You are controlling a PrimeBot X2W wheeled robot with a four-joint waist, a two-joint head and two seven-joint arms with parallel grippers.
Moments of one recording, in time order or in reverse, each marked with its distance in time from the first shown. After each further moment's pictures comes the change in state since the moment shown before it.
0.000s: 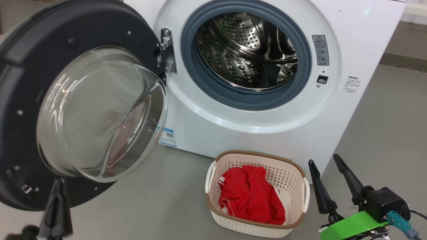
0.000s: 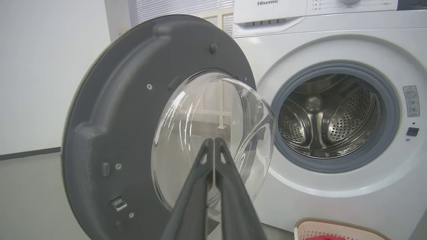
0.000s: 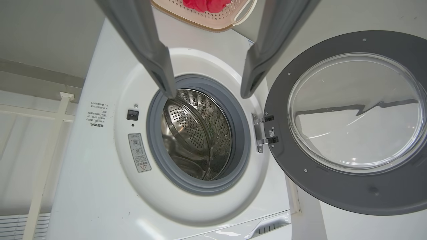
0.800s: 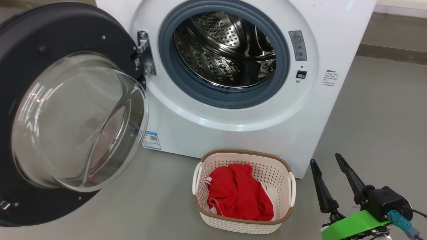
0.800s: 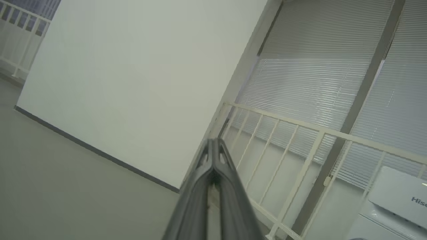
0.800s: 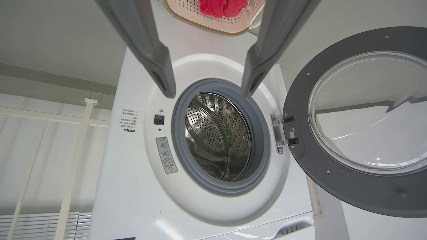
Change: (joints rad) left arm -0.742 0.284 0.442 0.427 -0.238 0.115 0.109; right arm -0.003 0.000 -0.007 0.005 -0.012 0.000 0.000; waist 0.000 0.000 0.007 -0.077
